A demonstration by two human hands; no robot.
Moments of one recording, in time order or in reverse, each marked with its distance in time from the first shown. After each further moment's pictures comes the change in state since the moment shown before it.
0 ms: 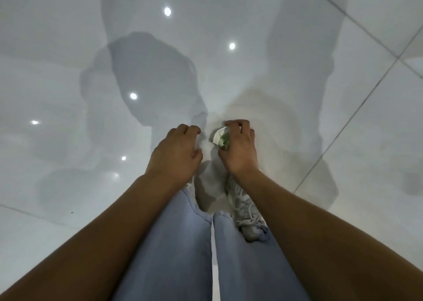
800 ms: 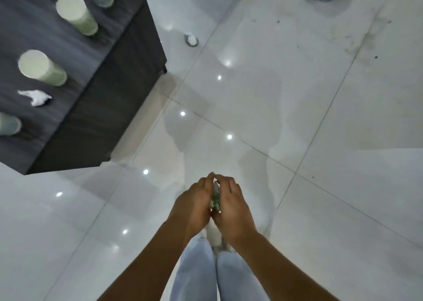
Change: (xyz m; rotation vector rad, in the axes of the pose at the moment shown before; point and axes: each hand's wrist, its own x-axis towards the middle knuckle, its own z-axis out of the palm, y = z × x) left_hand -0.221 0.165 -0.359 0.015 0.064 0.131; right_hand -0.237 -0.315 -0.326 -0.065 0.055 -0.312
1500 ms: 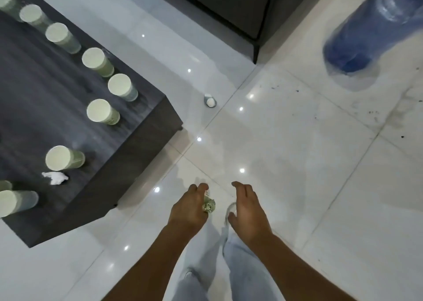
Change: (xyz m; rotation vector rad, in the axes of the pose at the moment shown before) left_hand 0.173 0.030 -0.180 -0.126 0.160 -0.298; right_hand 0.222 -0.020 -0.183 -0.144 -0.094 -0.083
